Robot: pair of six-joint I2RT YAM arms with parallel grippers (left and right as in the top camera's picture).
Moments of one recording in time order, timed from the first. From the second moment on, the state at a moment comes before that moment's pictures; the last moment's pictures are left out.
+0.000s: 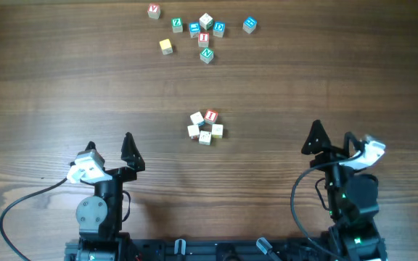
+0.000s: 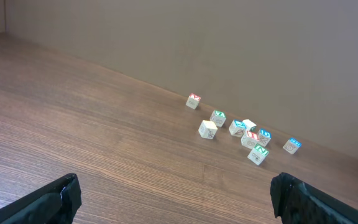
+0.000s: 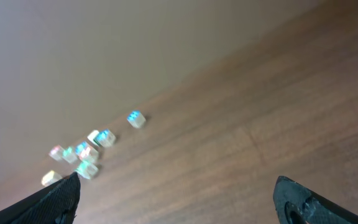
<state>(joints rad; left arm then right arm) -0.05 0.01 0.01 -0.06 -0.13 -0.36 0.17 0.30 0.11 0.05 0.23 0.53</state>
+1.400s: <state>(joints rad) -0.05 0.01 0.01 -0.06 -0.13 -0.36 0.10 0.02 0.01 0.03 0.23 0.53</state>
